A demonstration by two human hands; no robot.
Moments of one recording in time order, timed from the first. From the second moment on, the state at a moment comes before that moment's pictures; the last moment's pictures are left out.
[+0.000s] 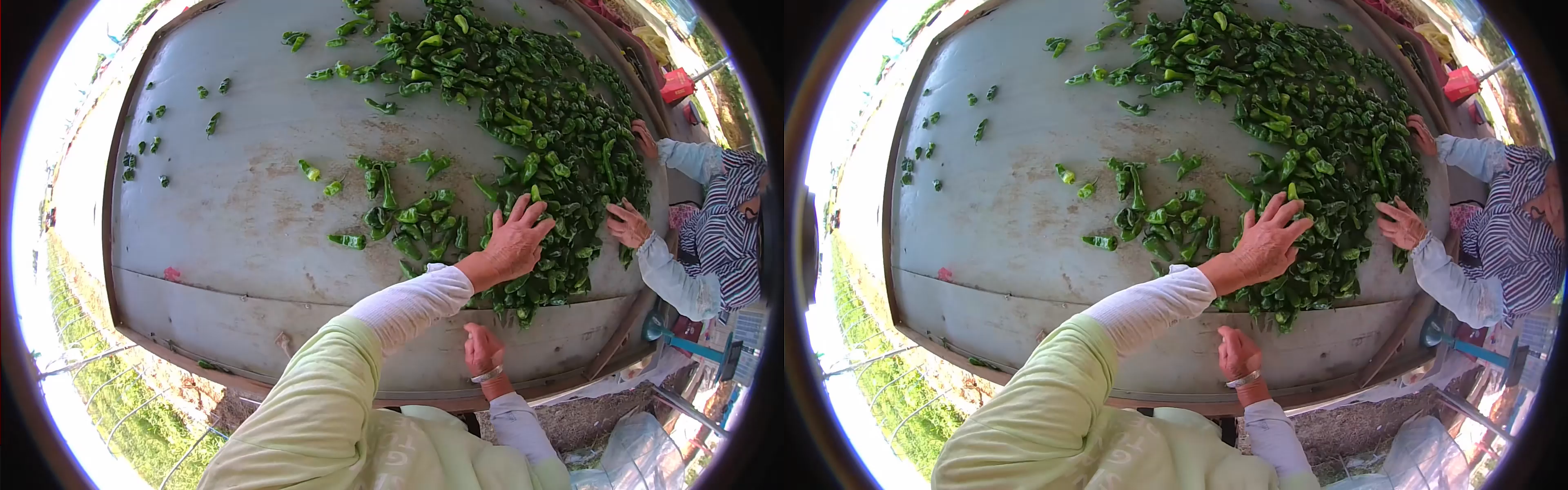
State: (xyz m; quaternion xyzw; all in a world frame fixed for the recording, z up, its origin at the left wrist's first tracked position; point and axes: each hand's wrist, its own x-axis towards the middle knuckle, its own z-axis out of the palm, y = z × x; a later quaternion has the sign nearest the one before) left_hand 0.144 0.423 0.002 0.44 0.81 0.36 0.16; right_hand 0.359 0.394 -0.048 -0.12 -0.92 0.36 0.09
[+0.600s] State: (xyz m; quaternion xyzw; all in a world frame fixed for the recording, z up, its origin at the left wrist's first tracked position) left_hand 0.221 0.207 -0.009 0.44 0.83 0.29 0.18; right_hand 0.358 0.394 -0.043 -0.12 -0.93 0.35 0.09
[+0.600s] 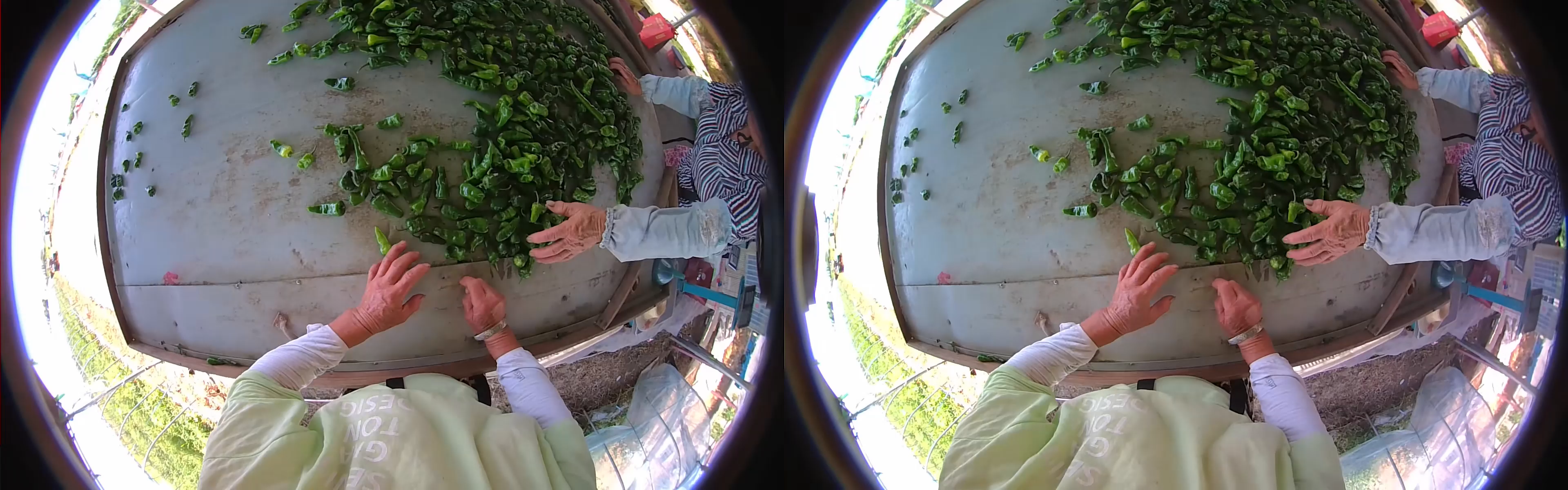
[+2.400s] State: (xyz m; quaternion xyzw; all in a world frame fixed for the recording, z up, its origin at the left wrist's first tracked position) left_hand 0.041 0.148 -0.013 0.15 0.90 0.39 -0.11; right_hand 0.365 0.390 -0.048 -0.17 -0.89 0.43 0.03
